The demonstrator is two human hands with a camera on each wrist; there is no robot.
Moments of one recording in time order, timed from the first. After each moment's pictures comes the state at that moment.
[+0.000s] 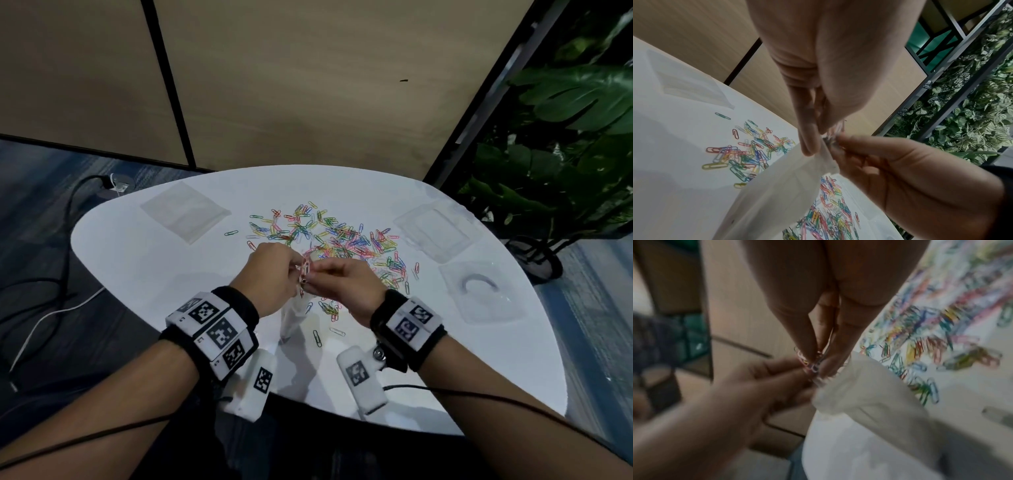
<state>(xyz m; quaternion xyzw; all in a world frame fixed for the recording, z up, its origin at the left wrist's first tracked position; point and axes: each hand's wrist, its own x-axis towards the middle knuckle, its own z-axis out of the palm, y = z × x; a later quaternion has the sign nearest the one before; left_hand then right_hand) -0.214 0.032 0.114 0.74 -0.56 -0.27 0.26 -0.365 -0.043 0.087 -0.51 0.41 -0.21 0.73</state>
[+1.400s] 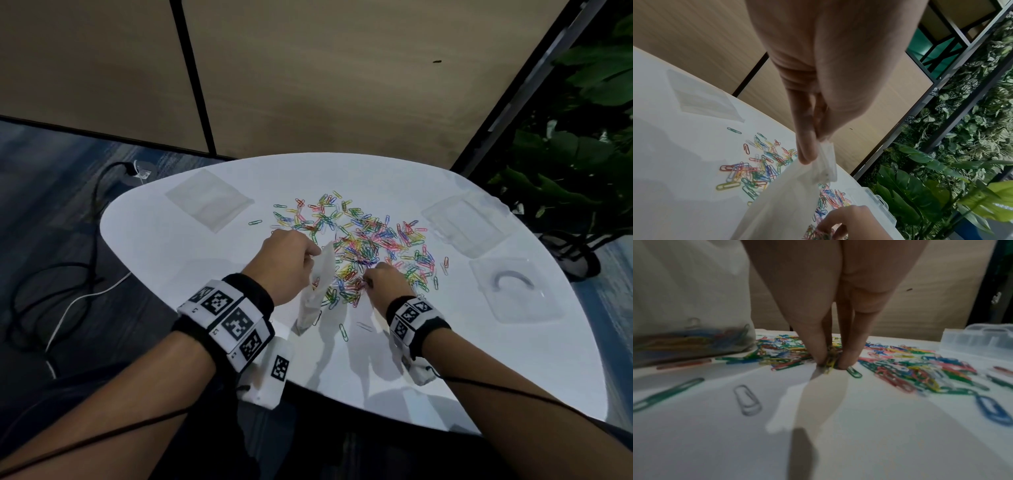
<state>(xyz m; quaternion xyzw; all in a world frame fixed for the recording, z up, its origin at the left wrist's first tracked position) -0.191 0.037 0.116 0.75 -0.56 -0.26 0.23 -0.380 -0.093 -0.008 -0.86 0.49 0.07 0.11</state>
